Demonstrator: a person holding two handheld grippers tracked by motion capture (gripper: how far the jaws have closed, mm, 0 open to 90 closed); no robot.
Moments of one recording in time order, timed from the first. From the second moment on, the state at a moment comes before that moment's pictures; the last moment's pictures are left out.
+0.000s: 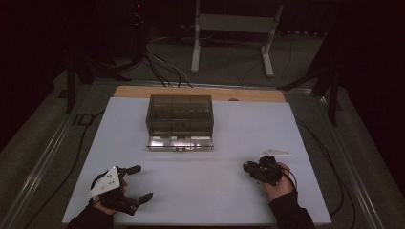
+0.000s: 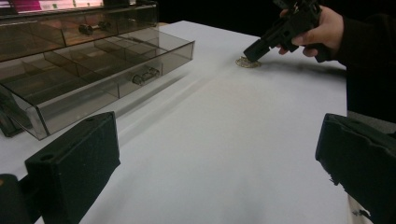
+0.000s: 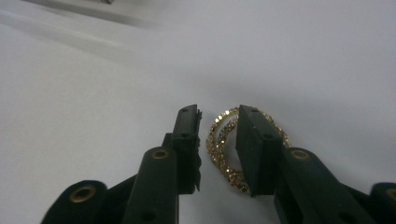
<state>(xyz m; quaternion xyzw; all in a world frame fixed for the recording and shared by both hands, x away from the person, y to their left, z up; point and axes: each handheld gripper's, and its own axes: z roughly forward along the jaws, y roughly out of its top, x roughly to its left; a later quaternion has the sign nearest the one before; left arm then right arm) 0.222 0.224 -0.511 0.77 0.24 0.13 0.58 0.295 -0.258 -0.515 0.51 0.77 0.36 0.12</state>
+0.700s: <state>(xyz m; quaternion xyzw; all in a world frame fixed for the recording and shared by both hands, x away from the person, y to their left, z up) 0.222 0.224 -0.512 0.77 0.24 0.13 0.58 0.292 -0.261 -0.506 0.51 0.77 0.36 0.13</state>
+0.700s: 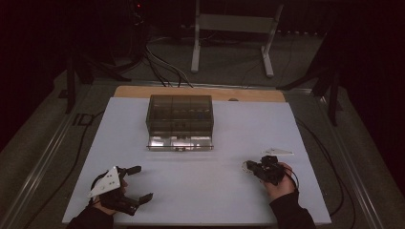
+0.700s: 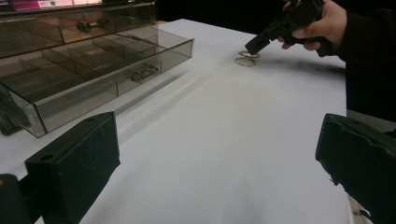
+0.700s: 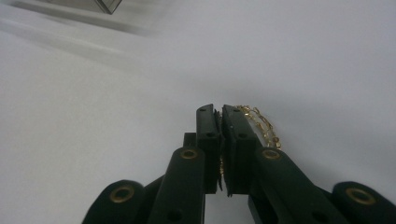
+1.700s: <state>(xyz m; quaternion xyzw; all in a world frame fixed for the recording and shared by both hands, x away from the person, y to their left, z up) 0.222 0.224 -0.512 0.77 0.24 0.13 0.58 0.295 -0.244 -0.468 0.46 0.78 0.39 0.15</state>
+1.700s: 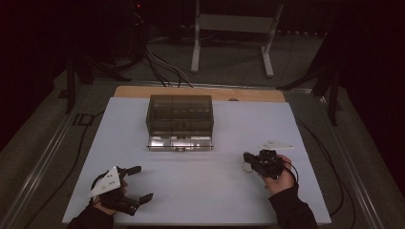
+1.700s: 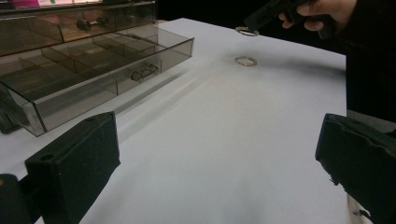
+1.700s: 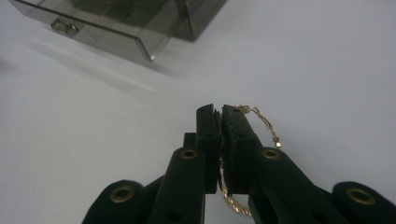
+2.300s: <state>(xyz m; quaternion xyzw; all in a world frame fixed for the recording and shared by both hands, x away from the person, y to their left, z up) 0.222 0.224 -0.512 0.77 0.24 0.13 0.58 0.309 -0.214 -0.441 0.42 0.80 0.39 0.16</state>
